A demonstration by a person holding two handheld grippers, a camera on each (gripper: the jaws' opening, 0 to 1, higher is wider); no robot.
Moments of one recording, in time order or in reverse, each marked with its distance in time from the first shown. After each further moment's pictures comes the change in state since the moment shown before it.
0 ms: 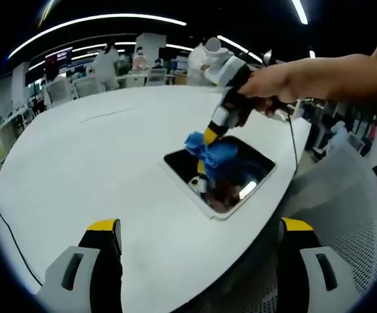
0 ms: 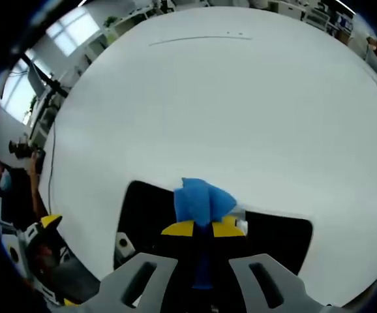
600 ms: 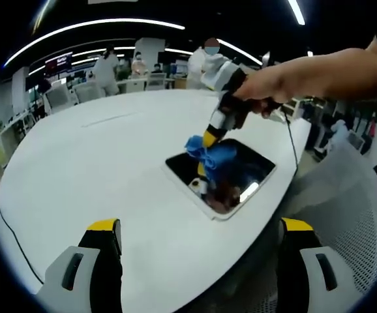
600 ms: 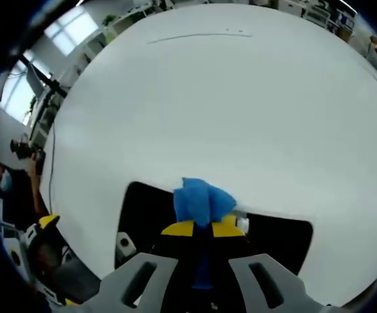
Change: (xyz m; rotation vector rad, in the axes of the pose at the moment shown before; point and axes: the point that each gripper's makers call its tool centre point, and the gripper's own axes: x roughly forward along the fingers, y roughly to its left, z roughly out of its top) left arm 0.000 0.001 -0.001 0.045 0.014 0.014; right arm -0.002 0.001 -0.003 0.007 0.020 0.011
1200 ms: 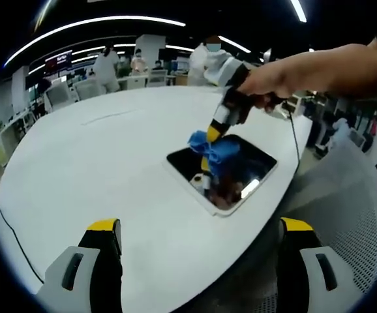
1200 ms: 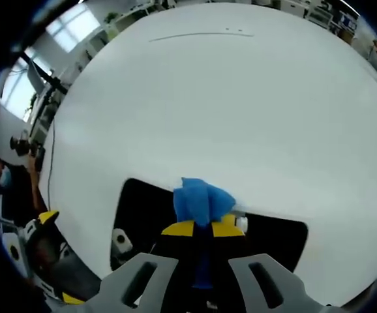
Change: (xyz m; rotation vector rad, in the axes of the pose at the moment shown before) left arm 0.002 0.000 -0.004 0.007 0.021 -0.008; right arm -0.008 -0.007 -0.006 -0.024 0.012 -0.011
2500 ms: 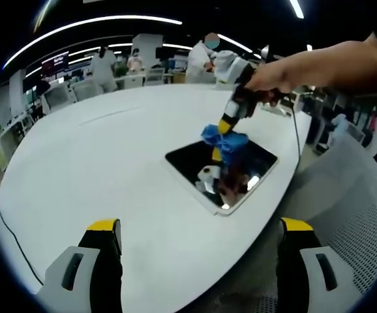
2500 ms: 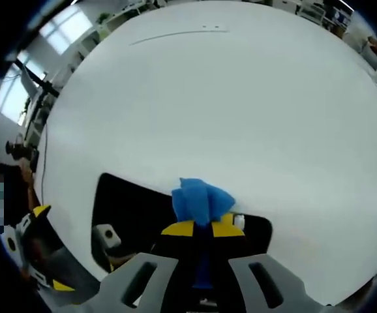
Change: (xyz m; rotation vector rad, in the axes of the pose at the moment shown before) left arm 0.002 0.001 -0.001 0.007 0.019 0.005; right arm -0.002 -0.046 -0.003 0.025 0.015 -0.030
